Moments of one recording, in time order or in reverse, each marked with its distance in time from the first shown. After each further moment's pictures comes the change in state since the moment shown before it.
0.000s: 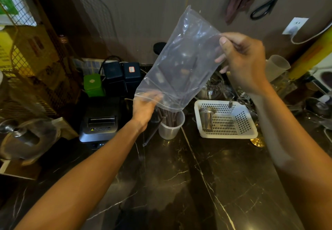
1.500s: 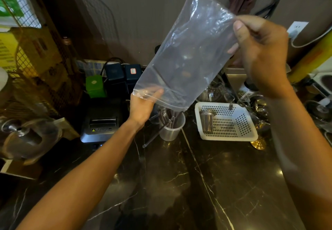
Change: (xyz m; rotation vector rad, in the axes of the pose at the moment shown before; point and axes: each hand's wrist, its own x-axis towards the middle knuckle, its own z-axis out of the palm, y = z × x) left_hand -0.010 0.029 -0.006 -0.013 0.023 0.157; right_hand 0.008 -0.024 -0.018 -0.107 0.085 -0.136
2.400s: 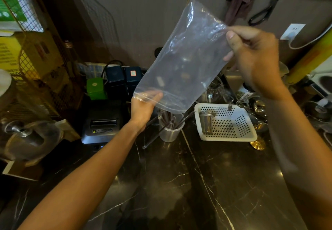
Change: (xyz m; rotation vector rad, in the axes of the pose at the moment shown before) left_hand -0.005 0.006 0.004 0.024 0.001 -0.056; right_hand -0.004 -0.003 -0.001 -0.048 -0.020 0.077
